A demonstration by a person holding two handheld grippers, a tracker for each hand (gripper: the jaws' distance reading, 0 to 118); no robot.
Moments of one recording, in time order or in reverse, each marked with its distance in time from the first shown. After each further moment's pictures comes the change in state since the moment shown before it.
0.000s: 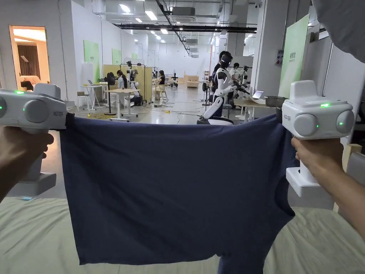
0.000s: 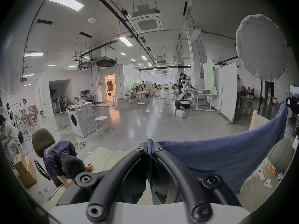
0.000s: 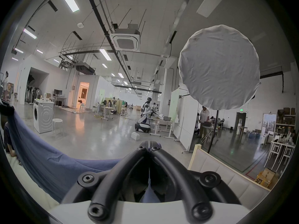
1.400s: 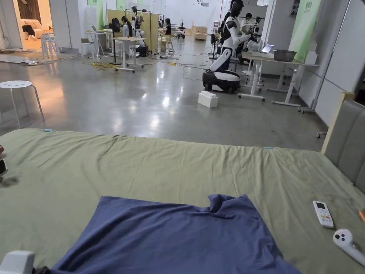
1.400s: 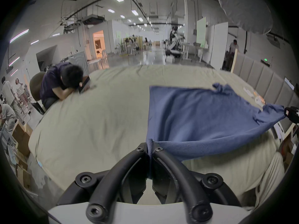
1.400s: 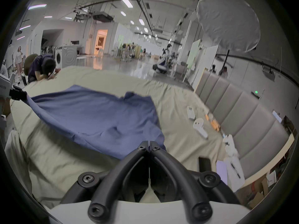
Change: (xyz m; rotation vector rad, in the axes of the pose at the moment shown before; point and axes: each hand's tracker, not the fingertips) left arm -0.033 -0.472 0.268 -0.492 -0.110 -0.032; right arm -0.002 -0.342 0.419 -0.616 0.229 0.118
